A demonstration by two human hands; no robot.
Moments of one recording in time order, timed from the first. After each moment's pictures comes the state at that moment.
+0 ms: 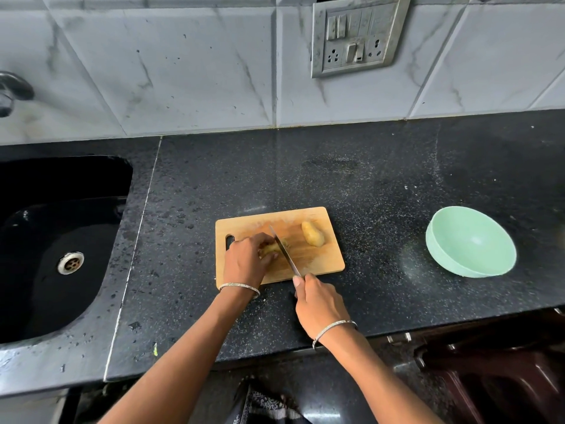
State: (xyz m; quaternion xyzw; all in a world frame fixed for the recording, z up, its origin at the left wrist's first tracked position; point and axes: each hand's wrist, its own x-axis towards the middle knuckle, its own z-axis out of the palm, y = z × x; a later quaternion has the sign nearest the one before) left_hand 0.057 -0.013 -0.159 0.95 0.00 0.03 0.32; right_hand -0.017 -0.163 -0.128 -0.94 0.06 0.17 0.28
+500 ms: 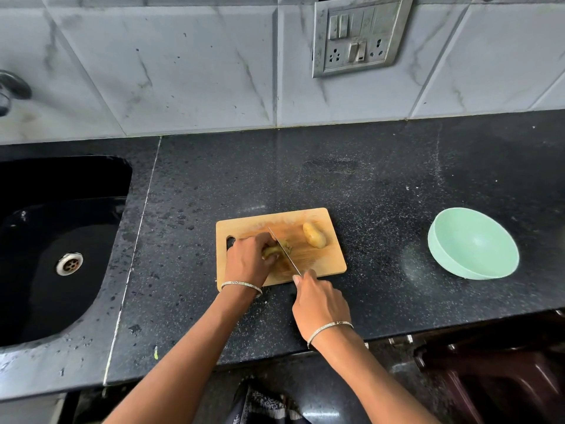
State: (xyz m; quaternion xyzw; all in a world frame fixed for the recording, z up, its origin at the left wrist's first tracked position) left_hand 0.062 -0.015 -0.153 0.96 -0.01 0.02 0.28; right_hand -0.016 -0.152 -0.119 -0.97 0.05 0.12 0.19
